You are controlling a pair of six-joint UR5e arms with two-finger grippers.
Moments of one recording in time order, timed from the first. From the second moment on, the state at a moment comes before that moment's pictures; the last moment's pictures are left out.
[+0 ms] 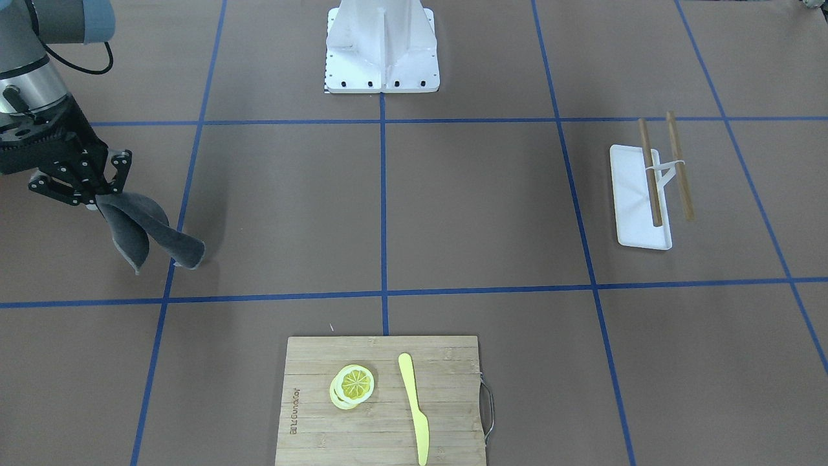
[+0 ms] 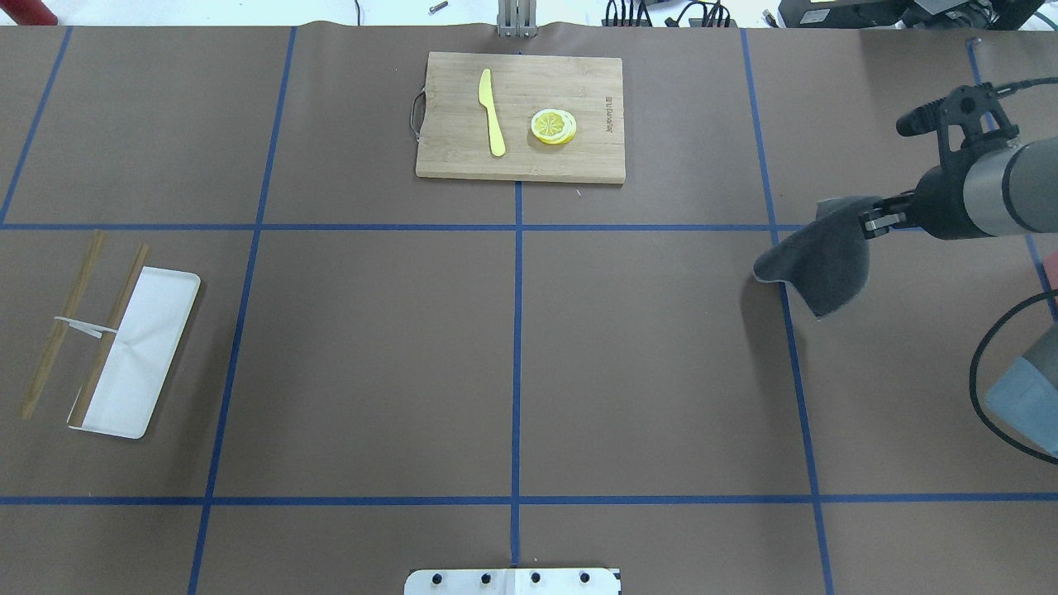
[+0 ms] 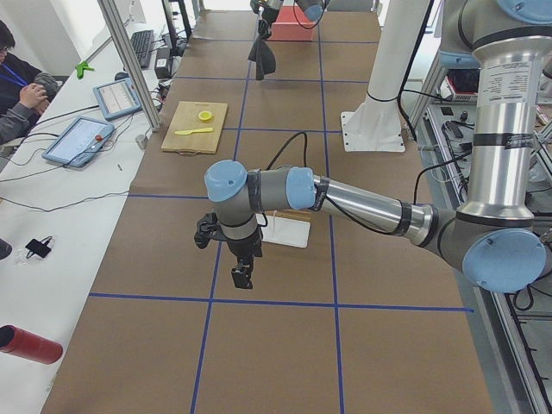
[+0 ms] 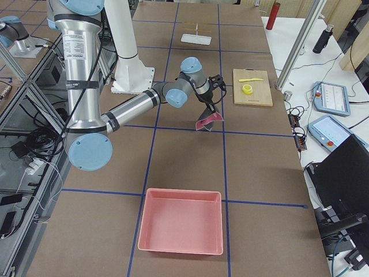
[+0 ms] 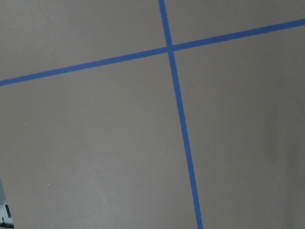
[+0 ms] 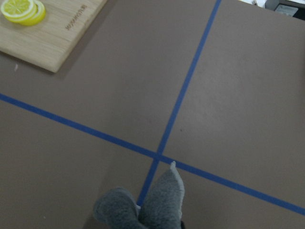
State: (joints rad) left arm -1.62 -1.54 -1.84 -1.18 -2.24 0.25; right arm 0.91 -1.59 2.05 -1.17 1.88 0.62
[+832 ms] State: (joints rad) left arm -1.70 -1.40 -1.83 -1.36 -2.34 0.24; right arm 0.90 -1.82 1.97 -1.18 1.79 0.47
